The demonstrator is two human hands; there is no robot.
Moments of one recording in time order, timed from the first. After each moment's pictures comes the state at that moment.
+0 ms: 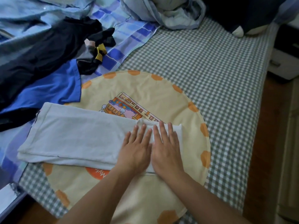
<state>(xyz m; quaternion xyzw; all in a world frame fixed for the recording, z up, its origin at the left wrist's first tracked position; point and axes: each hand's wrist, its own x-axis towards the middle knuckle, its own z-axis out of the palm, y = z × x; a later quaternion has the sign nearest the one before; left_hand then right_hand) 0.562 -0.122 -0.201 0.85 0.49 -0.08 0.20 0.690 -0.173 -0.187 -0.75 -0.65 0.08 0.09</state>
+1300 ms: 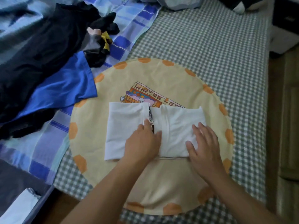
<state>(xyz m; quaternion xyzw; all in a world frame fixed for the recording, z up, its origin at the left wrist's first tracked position) 0.490 -0.104 -0.138 0.77 0.57 -0.06 0.29 0.670 -0.231 -0.164 -0.84 -0.52 0.12 0.13</state>
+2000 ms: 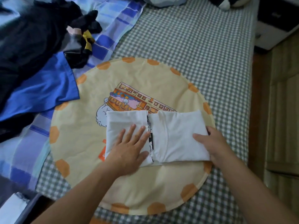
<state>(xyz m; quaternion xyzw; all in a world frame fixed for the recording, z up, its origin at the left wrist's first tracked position) 0.467 -0.115 -0.194 0.90 0.34 -0.10 0.25 0.746 -0.213 -0.123 -0.84 -0.09 0.43 0.31</state>
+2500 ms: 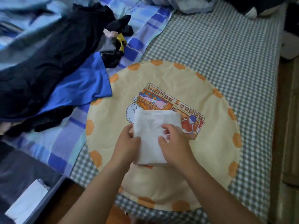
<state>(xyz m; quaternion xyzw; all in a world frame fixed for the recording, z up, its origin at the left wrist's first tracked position) 0.411 -0.092 -0.125 0.39 0.64 0.18 0.64 0.559 -0.146 -0.101 -0.82 -0.41 0.36 0.19</state>
